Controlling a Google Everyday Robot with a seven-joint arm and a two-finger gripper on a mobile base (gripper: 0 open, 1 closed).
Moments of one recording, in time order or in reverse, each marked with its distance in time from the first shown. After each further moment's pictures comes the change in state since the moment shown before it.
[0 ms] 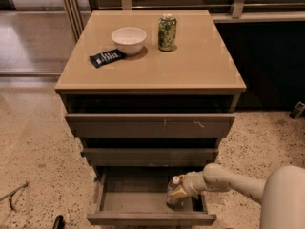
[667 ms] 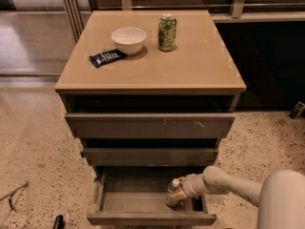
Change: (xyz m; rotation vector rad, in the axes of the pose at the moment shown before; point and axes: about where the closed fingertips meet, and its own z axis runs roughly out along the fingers) arm 0.015 0.000 0.017 -0.008 -0.010 -0.029
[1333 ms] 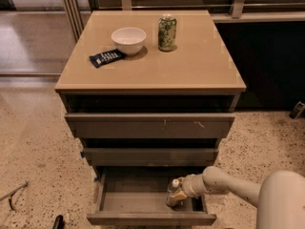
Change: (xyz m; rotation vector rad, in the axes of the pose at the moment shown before) arm 0.004 0.000 0.005 -0.002 -0.002 -0.014
